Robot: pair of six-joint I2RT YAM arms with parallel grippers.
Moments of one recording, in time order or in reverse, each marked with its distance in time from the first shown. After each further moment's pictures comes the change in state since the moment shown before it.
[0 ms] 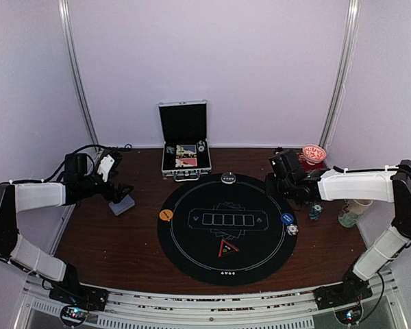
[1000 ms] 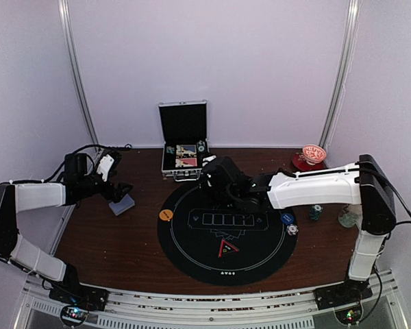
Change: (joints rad) left arm 0.000 0.000 -0.004 0.015 -0.033 -0.014; right arm 0.412 0.301 0.418 -0.005 -0.001 -0.096
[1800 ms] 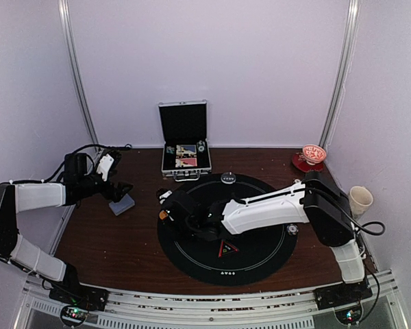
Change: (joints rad) left arm 0.000 0.000 -0.001 0.010 -0.003 -0.003; right arm 0.149 0.341 0.242 0.014 -0.116 -0.076
